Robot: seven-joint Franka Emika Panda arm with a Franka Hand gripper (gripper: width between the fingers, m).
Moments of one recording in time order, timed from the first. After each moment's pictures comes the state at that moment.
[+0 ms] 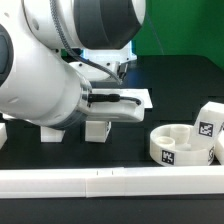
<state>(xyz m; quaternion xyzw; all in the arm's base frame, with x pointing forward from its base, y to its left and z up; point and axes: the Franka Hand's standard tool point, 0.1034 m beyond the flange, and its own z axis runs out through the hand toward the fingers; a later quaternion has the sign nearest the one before) 0.507 -0.053 0.025 -0.88 0.13 0.45 0.13</state>
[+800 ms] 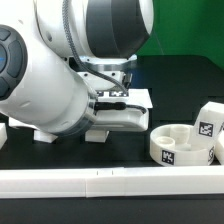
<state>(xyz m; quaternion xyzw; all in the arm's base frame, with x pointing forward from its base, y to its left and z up) 0.509 -0.048 0.008 -0.89 0.13 0.42 0.12</state>
